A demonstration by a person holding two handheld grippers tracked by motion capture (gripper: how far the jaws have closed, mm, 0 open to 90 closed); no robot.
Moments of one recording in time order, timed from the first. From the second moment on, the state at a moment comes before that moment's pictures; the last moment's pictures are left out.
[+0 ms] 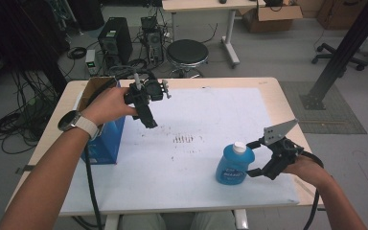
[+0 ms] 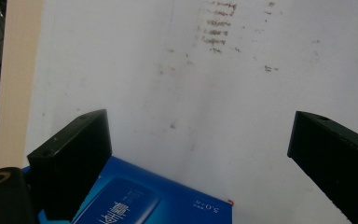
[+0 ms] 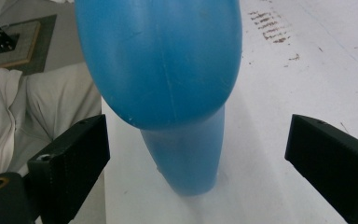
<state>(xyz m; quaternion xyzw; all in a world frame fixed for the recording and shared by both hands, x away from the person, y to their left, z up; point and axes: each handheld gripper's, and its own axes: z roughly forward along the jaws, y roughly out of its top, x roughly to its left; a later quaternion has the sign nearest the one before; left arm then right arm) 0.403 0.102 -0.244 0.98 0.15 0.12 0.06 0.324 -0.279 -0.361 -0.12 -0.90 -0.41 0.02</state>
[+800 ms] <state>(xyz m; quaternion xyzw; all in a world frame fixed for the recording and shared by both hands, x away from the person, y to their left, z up) 0.404 0.099 -0.249 0.98 0.15 0.11 0.06 0.320 -0.295 -0.388 -0.14 -0.87 -0.48 0.02</state>
